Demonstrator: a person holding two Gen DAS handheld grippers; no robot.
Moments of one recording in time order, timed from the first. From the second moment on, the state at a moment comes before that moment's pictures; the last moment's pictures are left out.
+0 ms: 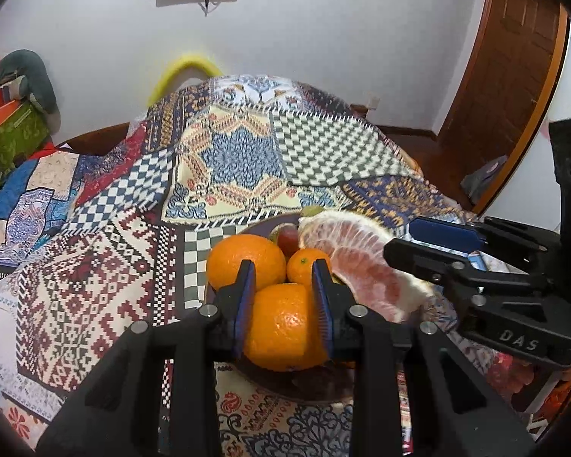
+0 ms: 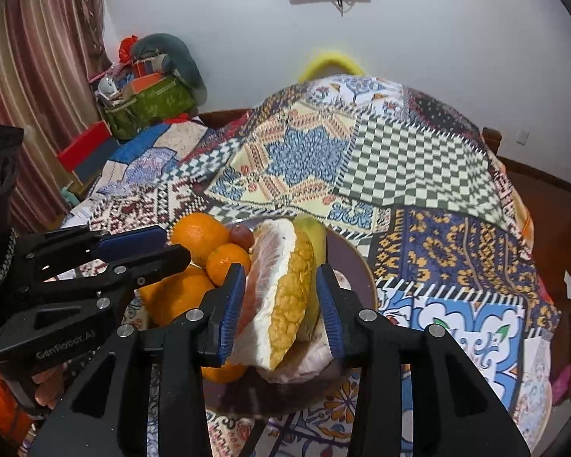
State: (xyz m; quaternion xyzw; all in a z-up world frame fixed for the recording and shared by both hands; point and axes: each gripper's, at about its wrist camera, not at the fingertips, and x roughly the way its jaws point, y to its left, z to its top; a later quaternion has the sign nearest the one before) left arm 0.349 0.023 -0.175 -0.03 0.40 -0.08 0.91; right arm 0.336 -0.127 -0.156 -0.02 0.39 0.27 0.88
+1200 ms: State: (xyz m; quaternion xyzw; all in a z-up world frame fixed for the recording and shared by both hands) left arm 0.050 -0.008 0.044 -0.03 0.09 -0.03 0.99; right arm 0.067 -0.197 0.051 0.04 0.07 0.25 0.96
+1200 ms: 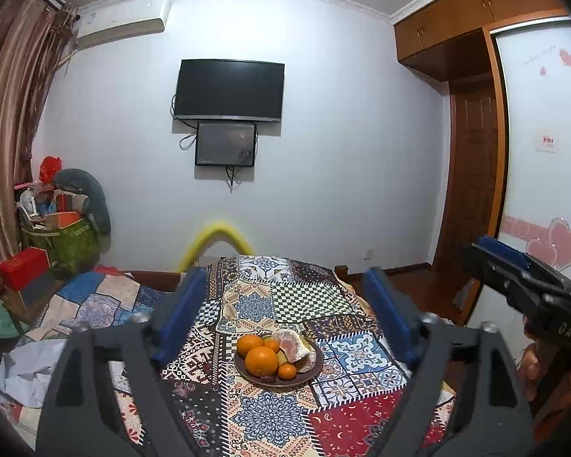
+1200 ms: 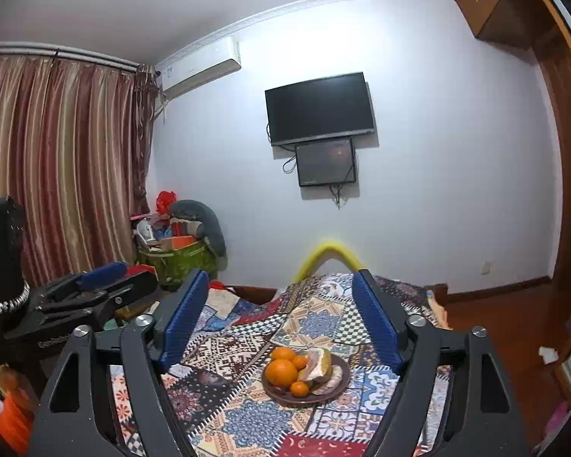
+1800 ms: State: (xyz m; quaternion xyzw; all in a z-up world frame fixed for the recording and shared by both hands) left arm 0.031 -0.013 0.040 -0.02 0.08 -0.01 1.00; right arm 0.047 -0.202 0.044 0.04 0.05 0.21 0.98
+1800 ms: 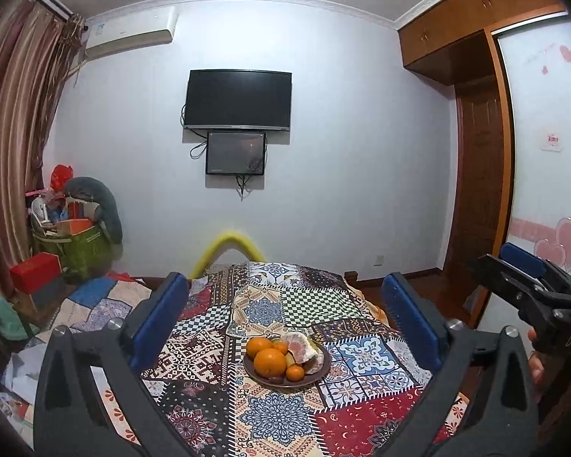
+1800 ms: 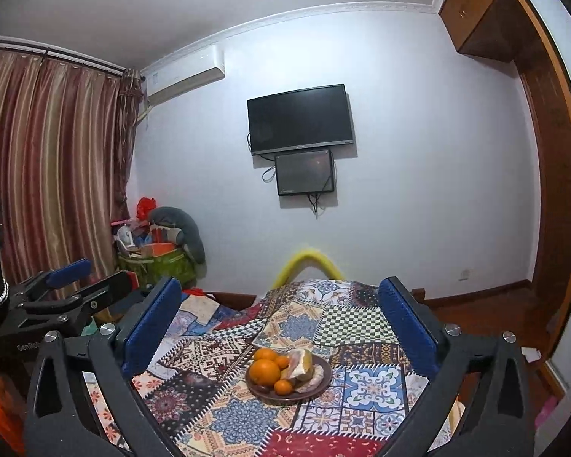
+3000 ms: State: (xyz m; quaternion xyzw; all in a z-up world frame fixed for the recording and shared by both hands) left arm 0.041 -0.008 0.031 -0.02 0.09 0.00 1.00; right arm 0.039 -0.205 0.046 0.03 0.06 0.20 0.98
